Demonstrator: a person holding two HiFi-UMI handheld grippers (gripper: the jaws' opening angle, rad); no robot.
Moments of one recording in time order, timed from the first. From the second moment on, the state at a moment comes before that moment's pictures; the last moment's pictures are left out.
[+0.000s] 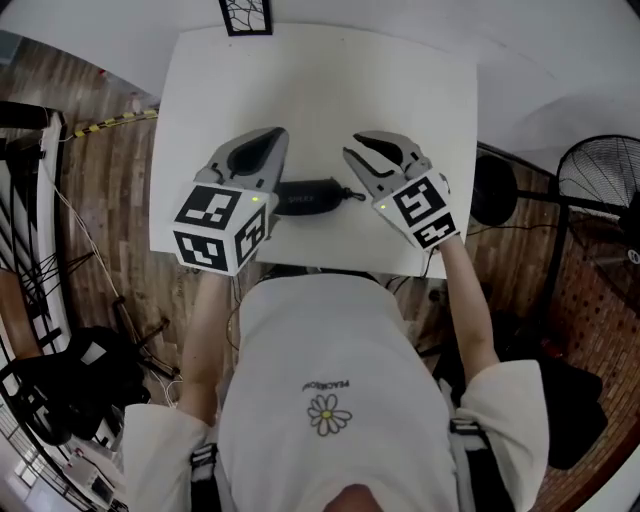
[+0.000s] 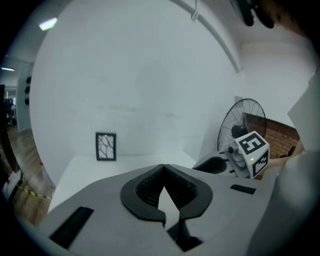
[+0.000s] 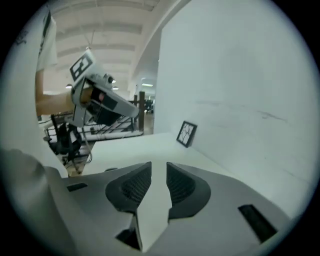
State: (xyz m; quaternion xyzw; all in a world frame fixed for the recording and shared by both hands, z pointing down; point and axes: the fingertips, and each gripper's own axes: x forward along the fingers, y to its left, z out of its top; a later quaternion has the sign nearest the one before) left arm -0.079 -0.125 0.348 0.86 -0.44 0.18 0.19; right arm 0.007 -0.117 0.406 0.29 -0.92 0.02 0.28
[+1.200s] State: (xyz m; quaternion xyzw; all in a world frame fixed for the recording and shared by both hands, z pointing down) left arm -0.116 -0.102 0.236 0.83 -0.56 -0.05 -0.01; right arm 0.064 -0.082 0.276 0.59 -0.81 -0.01 0.03
